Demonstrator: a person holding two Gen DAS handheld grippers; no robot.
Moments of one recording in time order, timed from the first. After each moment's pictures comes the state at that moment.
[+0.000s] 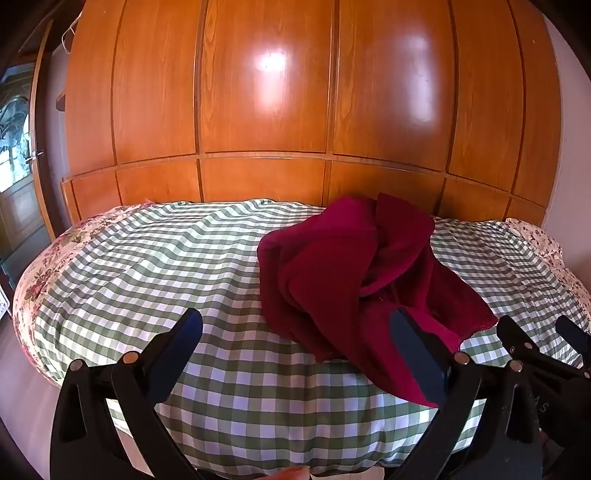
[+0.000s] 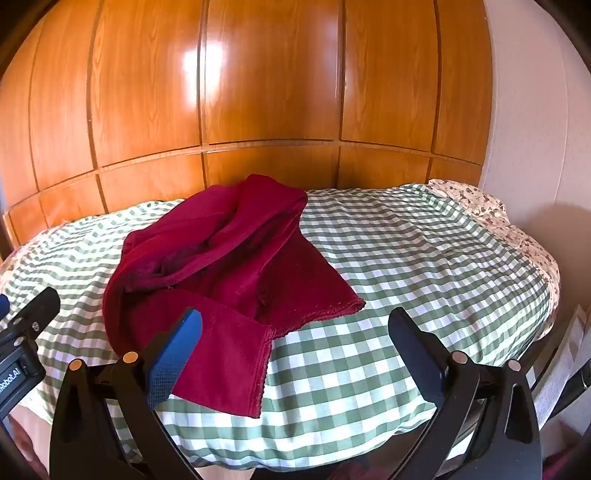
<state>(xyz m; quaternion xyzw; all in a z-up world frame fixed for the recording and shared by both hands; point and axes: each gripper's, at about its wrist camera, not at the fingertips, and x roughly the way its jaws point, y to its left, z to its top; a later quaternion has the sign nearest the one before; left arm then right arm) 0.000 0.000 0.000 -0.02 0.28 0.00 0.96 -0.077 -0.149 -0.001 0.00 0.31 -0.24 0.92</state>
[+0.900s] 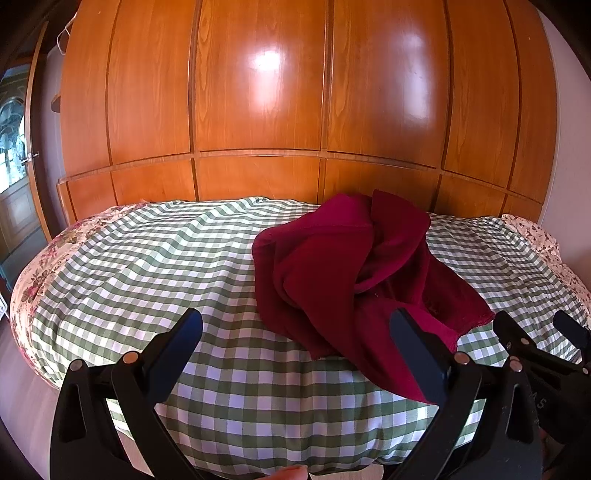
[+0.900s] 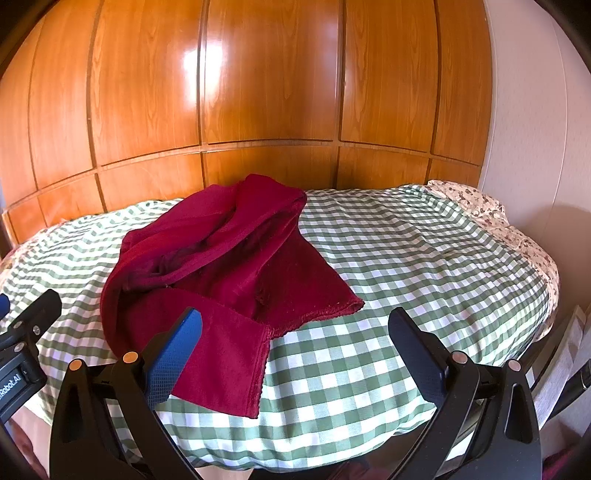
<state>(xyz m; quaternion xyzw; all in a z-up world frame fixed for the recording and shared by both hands) 0.000 -0.001 -0.001 -0.01 0.28 -0.01 0.96 -0.078 -0.149 -0.002 0.00 0.31 -0.24 0.92</state>
